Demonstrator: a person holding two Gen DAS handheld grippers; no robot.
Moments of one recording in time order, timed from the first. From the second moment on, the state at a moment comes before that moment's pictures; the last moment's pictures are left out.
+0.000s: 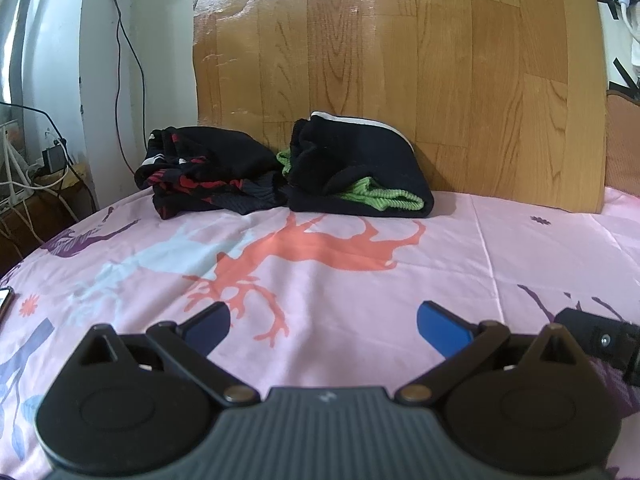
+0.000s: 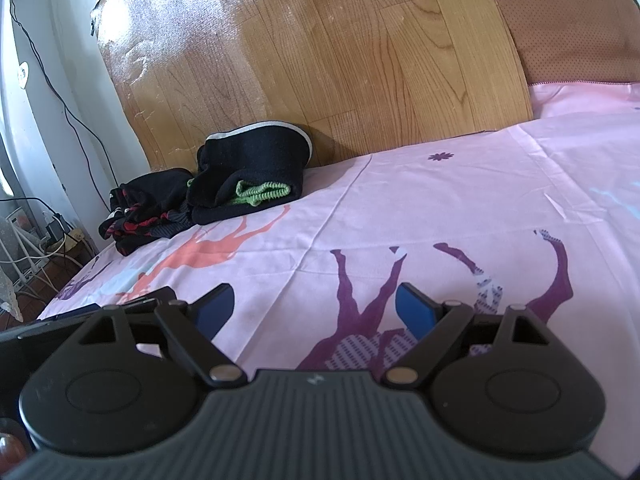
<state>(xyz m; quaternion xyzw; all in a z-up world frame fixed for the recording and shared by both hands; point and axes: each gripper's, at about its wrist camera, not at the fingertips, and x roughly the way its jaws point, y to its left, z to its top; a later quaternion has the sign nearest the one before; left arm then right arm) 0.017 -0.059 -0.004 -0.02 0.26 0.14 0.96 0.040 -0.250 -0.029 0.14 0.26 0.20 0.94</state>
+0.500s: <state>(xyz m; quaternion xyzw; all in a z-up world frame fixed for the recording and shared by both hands) 0.018 -0.062 -0.005 0.00 0.26 0.15 0.95 0.040 -0.250 -0.029 0.14 0.26 0.20 0.94</state>
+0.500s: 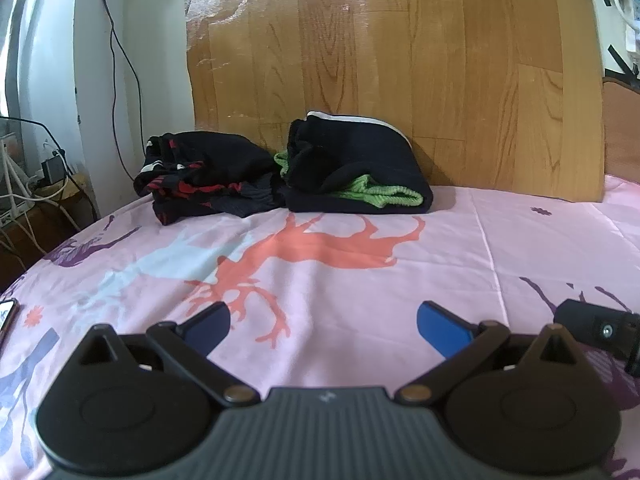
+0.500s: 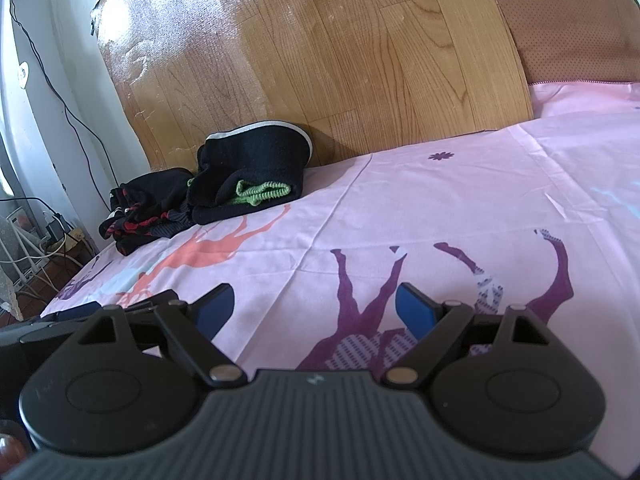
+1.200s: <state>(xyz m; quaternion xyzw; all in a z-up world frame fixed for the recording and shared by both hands) 0.016 -0.064 -0.004 0.01 0.25 0.15 0.96 0.039 -0.249 -0.030 0.14 0.26 0.20 0.94</state>
